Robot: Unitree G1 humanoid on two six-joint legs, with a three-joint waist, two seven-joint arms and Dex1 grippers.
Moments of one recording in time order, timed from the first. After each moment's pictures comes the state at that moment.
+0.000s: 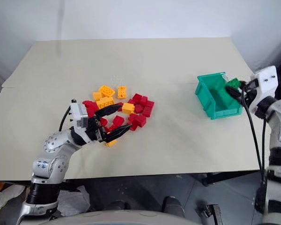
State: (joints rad) left arm -0.31 0.37 0.06 -0.19 -0.50 0.24 -0.82; right arm -0.72 -0.82 -0.27 0.57 0.23 0.20 0.78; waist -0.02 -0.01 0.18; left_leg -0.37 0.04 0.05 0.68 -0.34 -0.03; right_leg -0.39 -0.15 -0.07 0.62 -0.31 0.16
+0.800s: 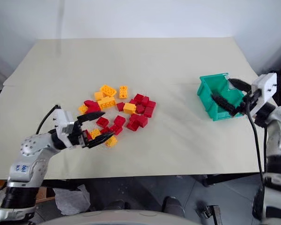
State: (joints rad) left arm -0.19 0.61 0.16 -0.13 -0.47 0.16 -0.93; right arm -0.47 -0.78 -0.33 0.29 0.49 0.09 1.11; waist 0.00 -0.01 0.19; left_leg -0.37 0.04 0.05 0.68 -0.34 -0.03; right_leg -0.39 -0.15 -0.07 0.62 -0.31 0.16
